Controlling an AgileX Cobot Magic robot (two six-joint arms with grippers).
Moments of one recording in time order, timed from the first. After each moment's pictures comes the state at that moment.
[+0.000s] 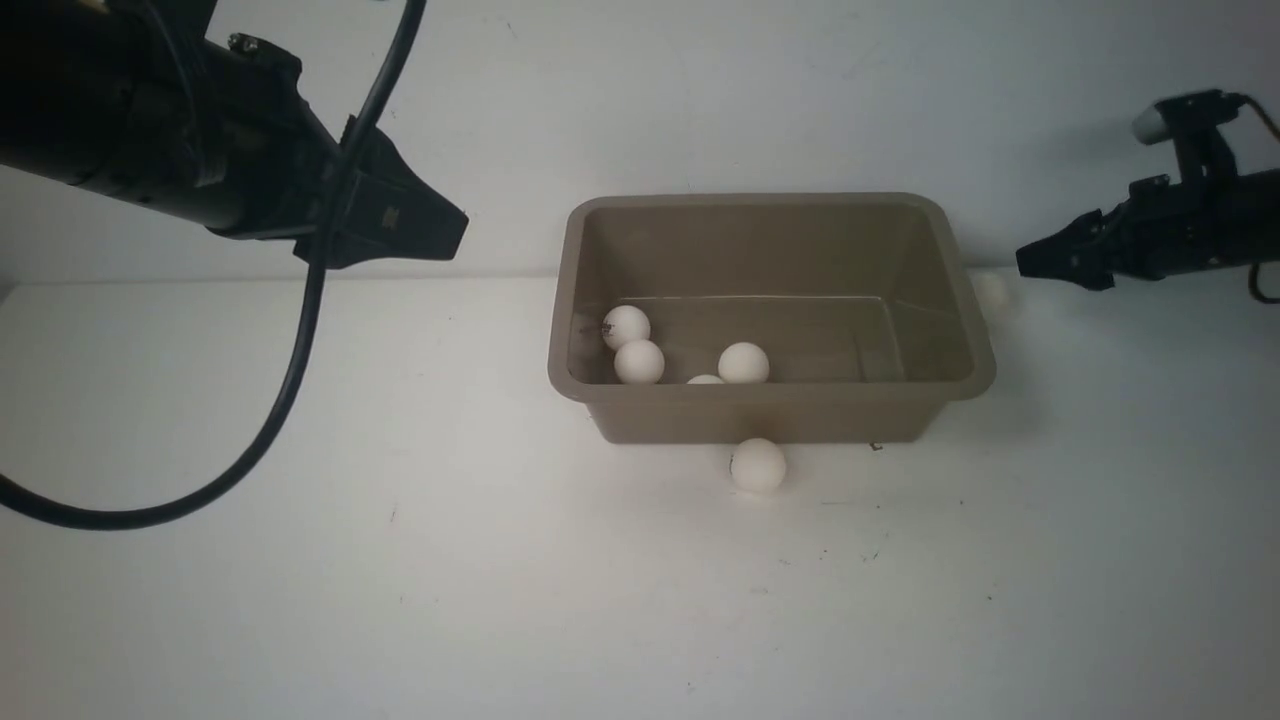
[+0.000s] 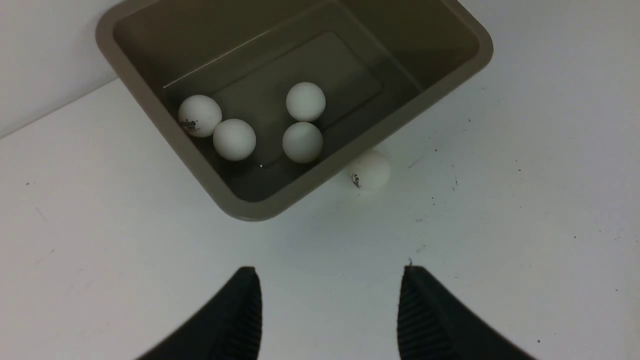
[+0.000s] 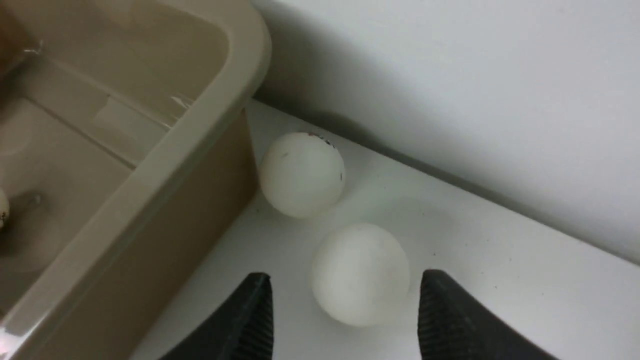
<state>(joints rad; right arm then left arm) -0.24 2.29 -1.76 1.11 0.95 -1.41 -0.14 1.38 -1.36 -0.61 0.99 0.63</state>
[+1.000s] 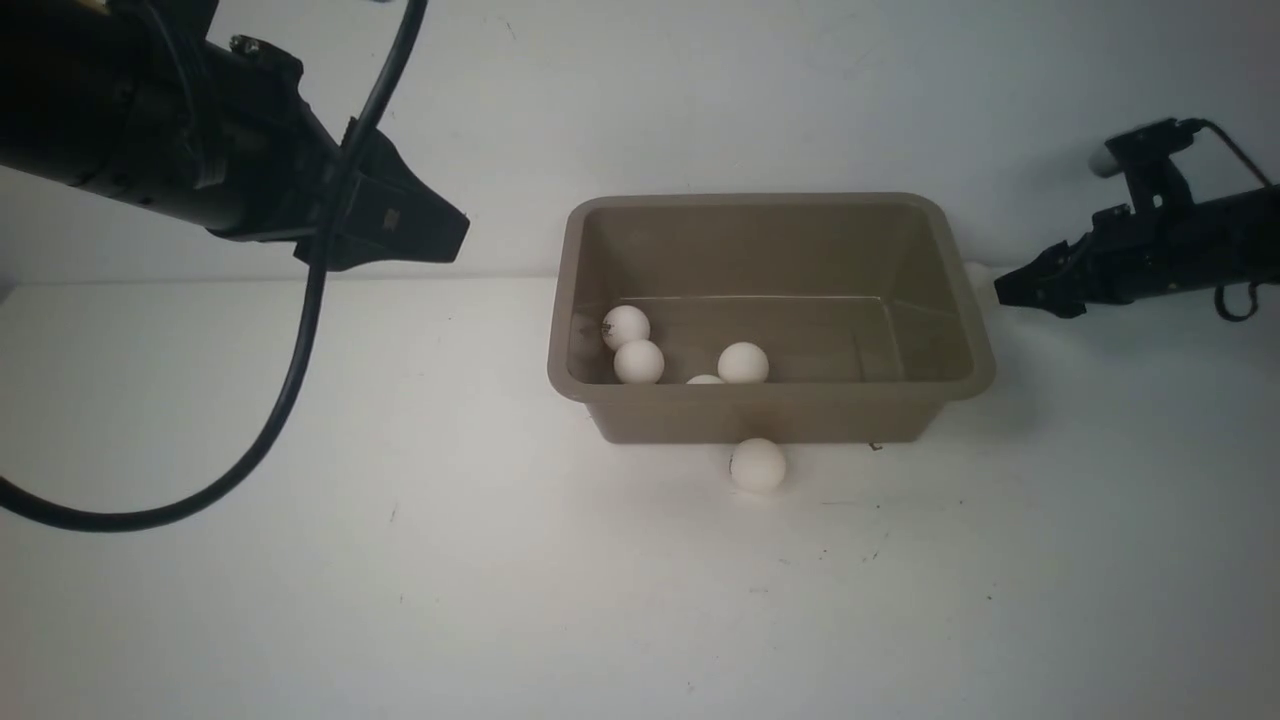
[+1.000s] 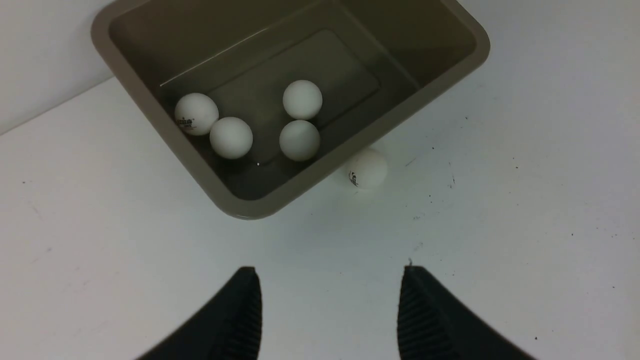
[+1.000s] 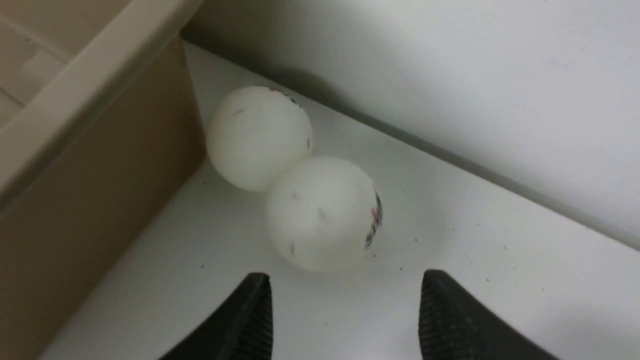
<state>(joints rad) -0.19 2.34 -1.77 1.06 0.84 -1.43 -0.14 1.38 -1.36 -0.61 1.00 0.63</state>
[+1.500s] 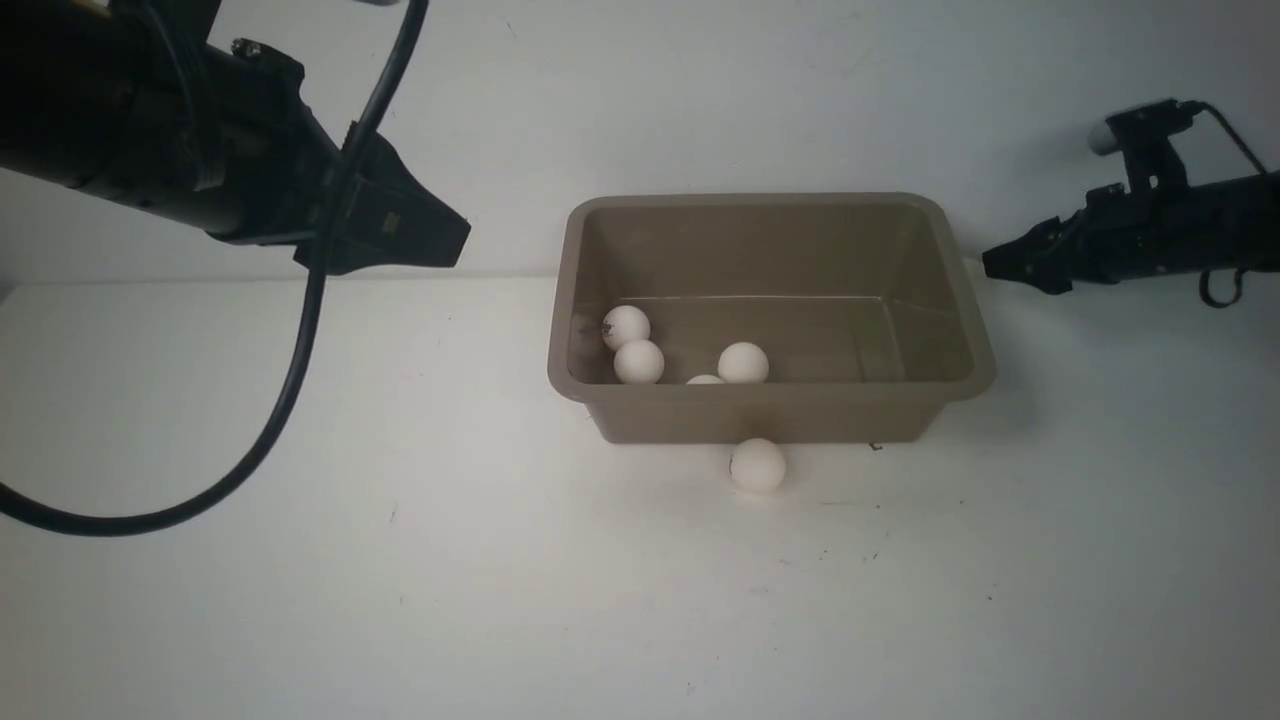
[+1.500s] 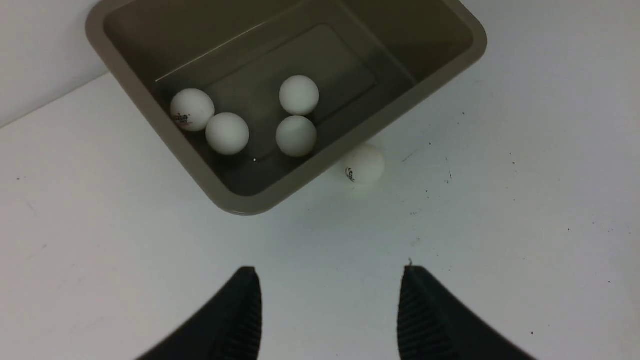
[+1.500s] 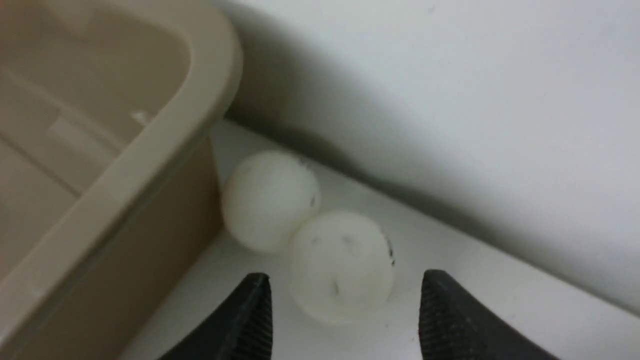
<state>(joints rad) -0.17 2.34 -1.79 1.15 0.82 -1.46 -0.14 1.38 -1.36 -0.61 1.01 0.63</state>
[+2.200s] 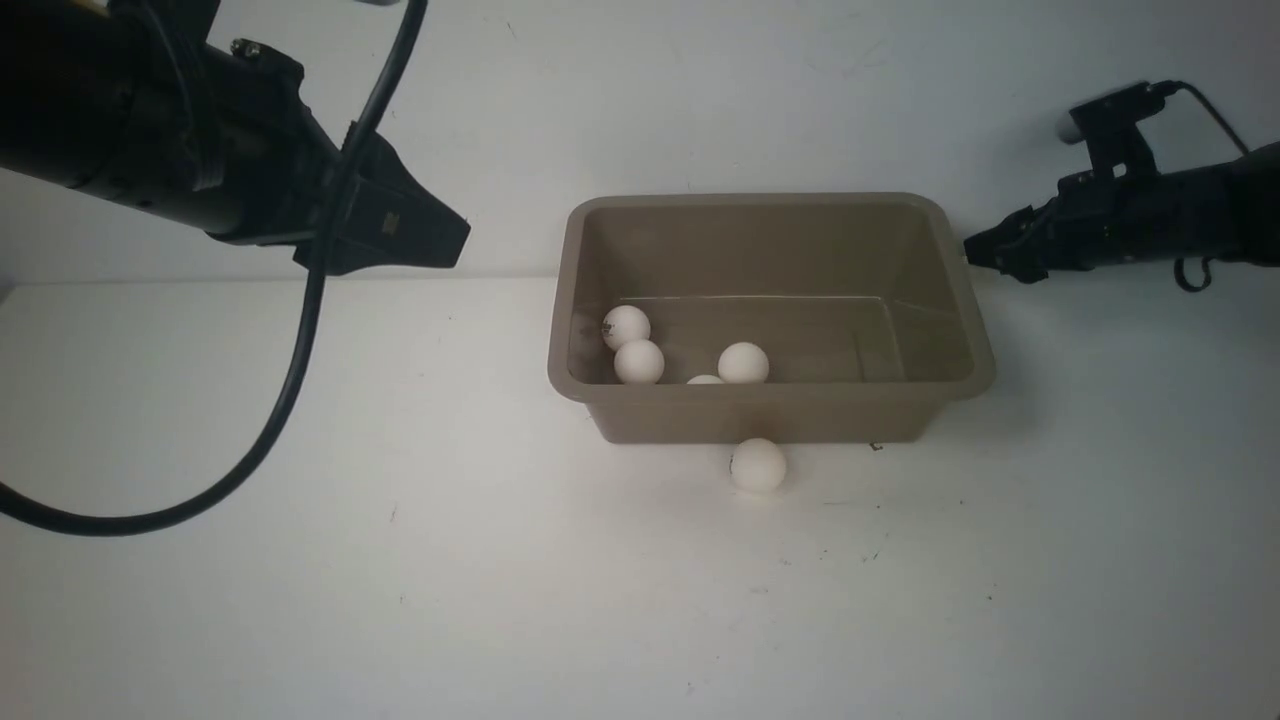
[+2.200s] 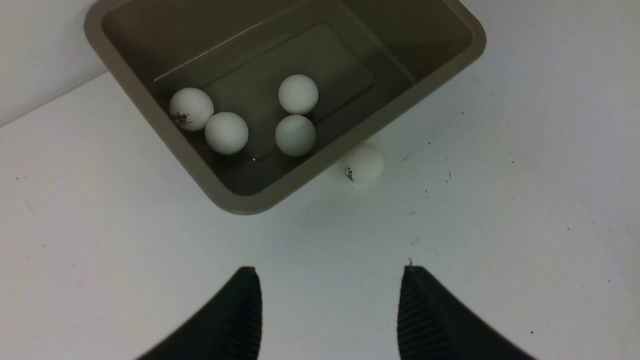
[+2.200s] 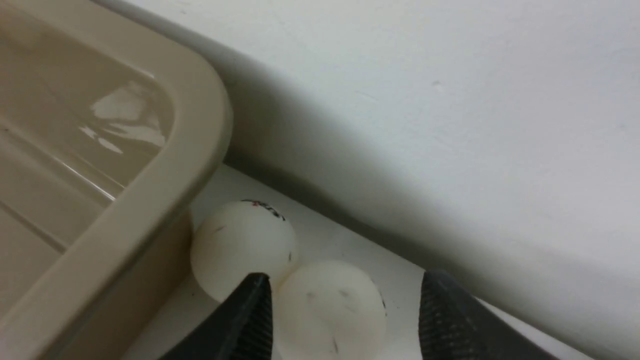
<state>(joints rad) -0.13 2.35 -1.81 1.13 0.71 -1.46 -0.14 1.38 -1.36 -0.62 1.01 0.63</state>
